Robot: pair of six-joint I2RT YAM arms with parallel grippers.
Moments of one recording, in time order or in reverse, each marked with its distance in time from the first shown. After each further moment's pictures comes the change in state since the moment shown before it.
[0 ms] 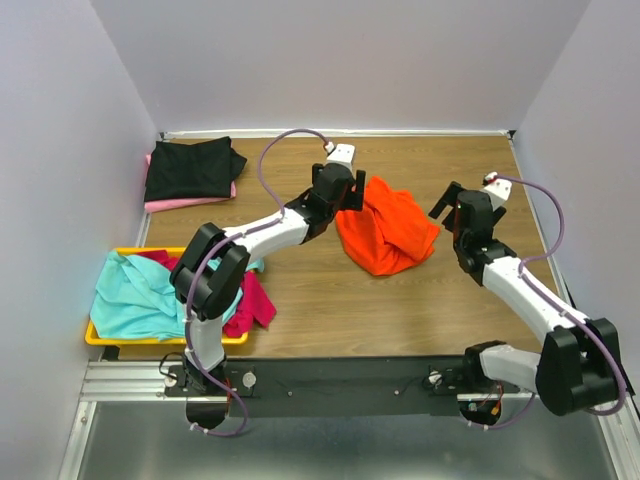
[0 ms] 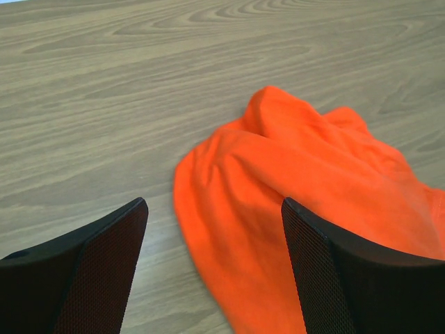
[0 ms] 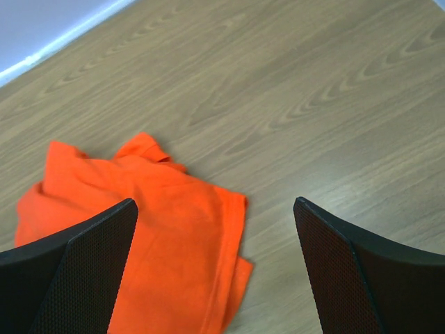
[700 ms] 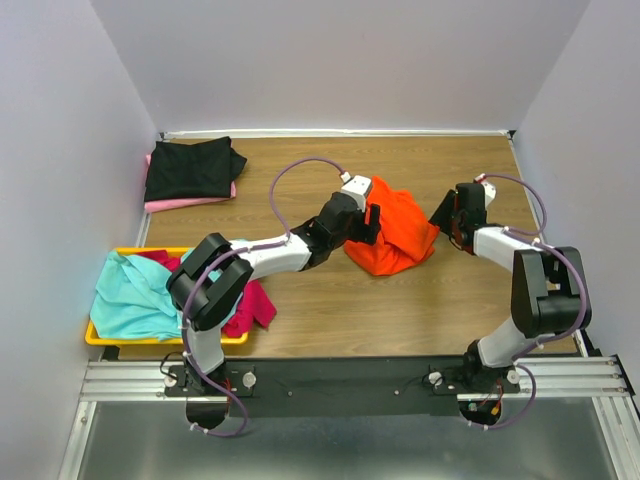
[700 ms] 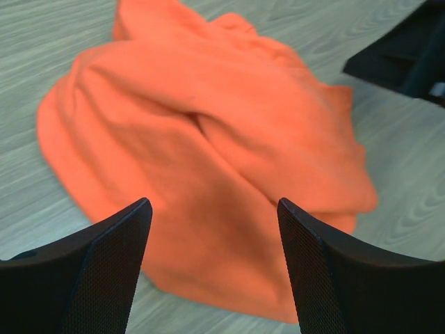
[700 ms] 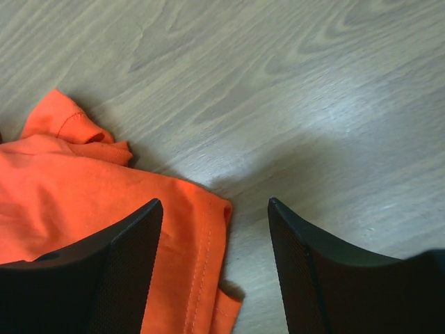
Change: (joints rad) left arm -0.111 -0.055 -0.237 0.190 0.193 -0.042; right arm -0.197 0.428 0.107 0.021 -0.320 0.064
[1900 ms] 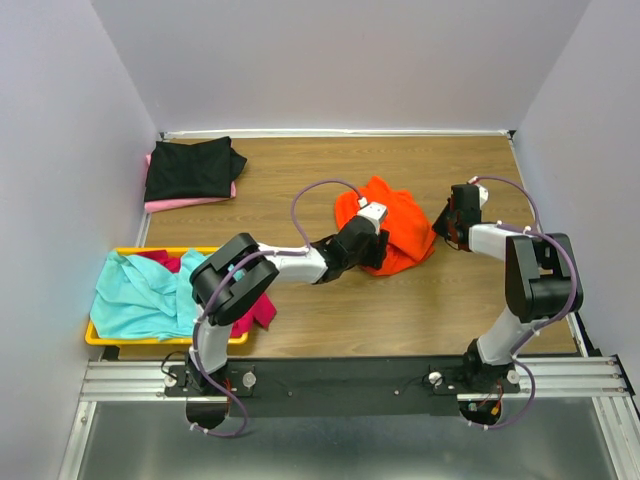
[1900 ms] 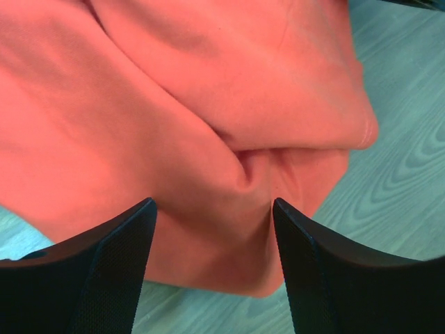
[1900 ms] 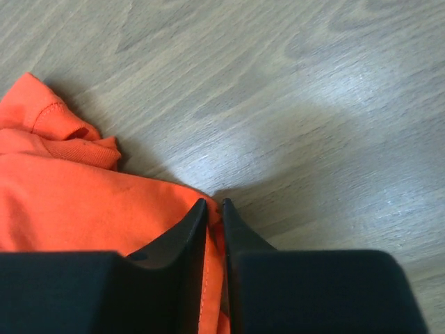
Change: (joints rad) left arm -0.109 0.102 -0.017 -0.019 0.008 -0.053; right arm -0.001 0.116 0.026 0.038 -0.060 0.008
